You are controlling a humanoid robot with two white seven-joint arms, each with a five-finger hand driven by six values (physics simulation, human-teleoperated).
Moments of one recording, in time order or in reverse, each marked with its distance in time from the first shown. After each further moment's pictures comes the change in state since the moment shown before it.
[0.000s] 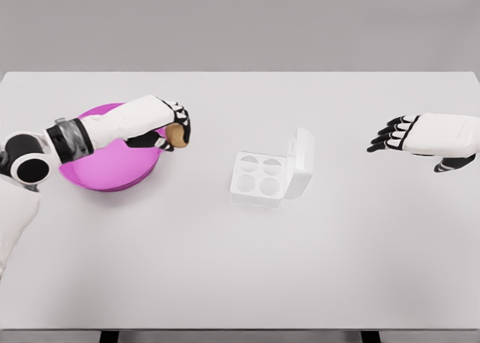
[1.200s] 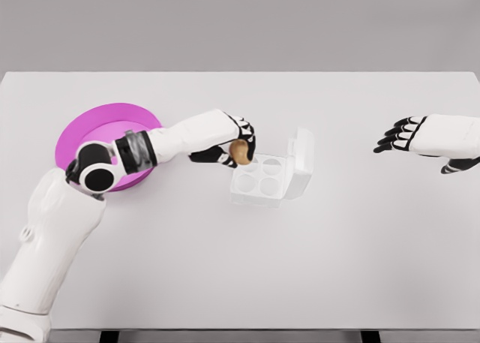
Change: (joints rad) left arm 0.002 -0.196 -0.087 -0.008 -0.007 0.000 0.000; right arm 0.003 -0.020 0.000 0.002 -0.002 0.000 0.000
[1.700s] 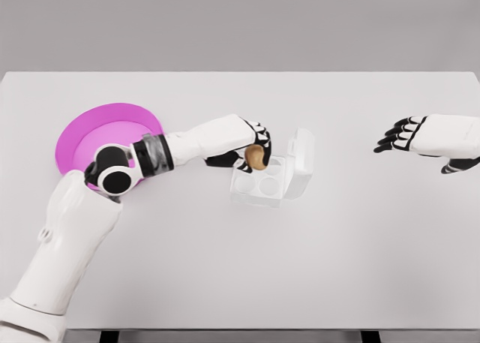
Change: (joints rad) left arm -0.002 -0.057 -0.017 0.019 -0.030 0.000 0.000; right arm 0.001 -0.001 -0.001 0.000 0.000 0.000 0.000
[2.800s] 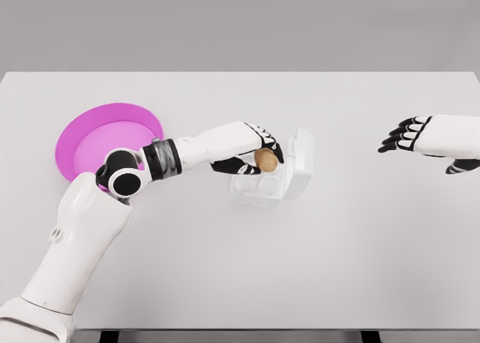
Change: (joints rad) left arm -0.005 -0.029 -0.012 0.062 -0.005 0.000 0.000; right arm 0.002 -0.014 -0.001 0.000 0.000 0.000 -0.001
